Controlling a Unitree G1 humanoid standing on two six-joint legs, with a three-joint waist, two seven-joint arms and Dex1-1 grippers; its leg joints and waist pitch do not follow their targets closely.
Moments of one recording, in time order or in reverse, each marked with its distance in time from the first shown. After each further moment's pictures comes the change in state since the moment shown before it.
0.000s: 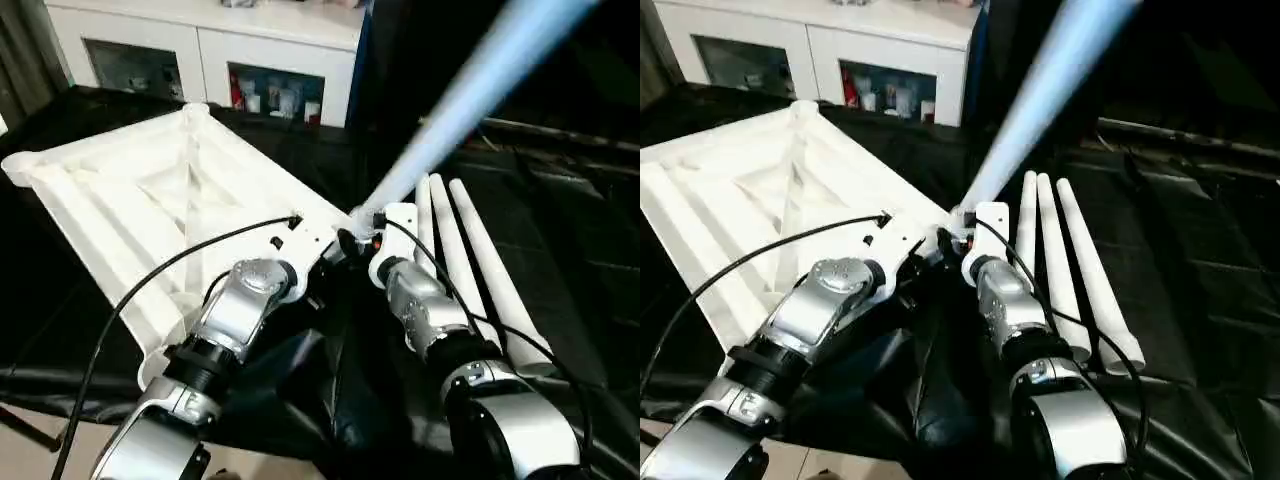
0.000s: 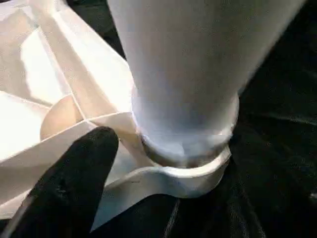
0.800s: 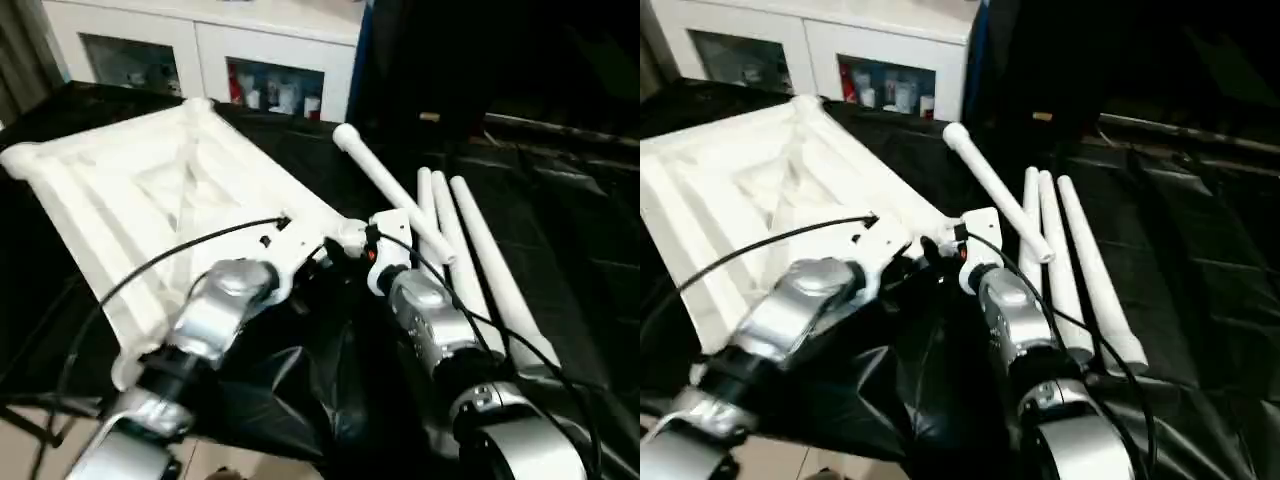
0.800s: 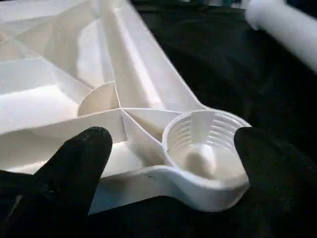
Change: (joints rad) left arm 0.071 0.163 -0.038 -0.116 -0.007 -0.095 -0.180; right arm 0.121 -0.028 0.096 -0.170 -0.061 -0.037 0.153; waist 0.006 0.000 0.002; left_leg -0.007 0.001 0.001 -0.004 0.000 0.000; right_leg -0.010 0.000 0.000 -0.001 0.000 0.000
